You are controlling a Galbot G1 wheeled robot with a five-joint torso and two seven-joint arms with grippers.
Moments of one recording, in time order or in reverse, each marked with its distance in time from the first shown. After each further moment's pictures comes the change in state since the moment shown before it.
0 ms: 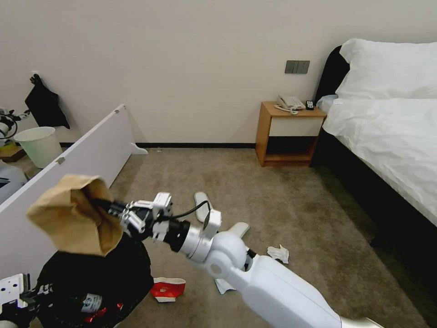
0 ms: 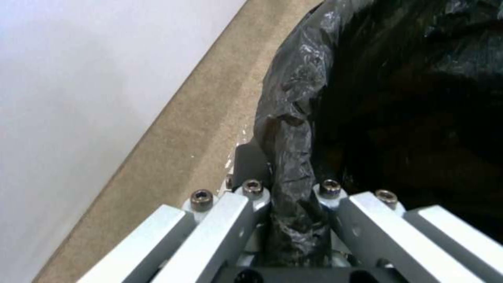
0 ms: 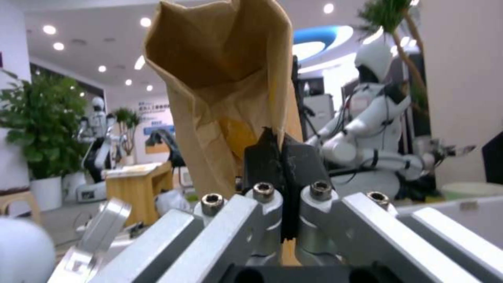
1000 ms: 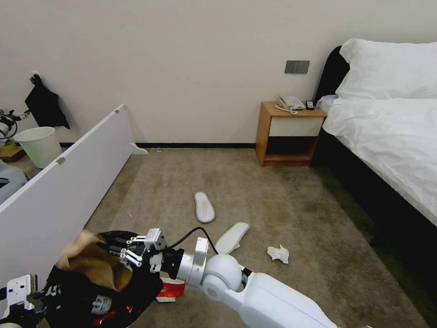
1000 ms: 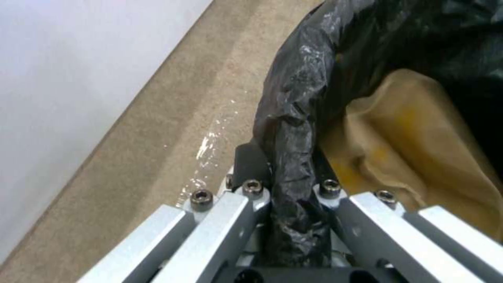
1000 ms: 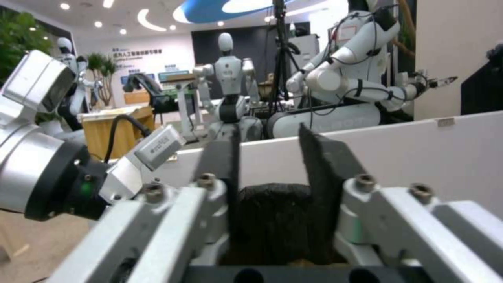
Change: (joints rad) left arm 0.039 0.005 0.003 -0.037 -0.078 0.000 -0.004; right arm -0.040 -0.018 -0.067 -0.084 -0.122 -0.018 0.035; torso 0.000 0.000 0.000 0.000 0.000
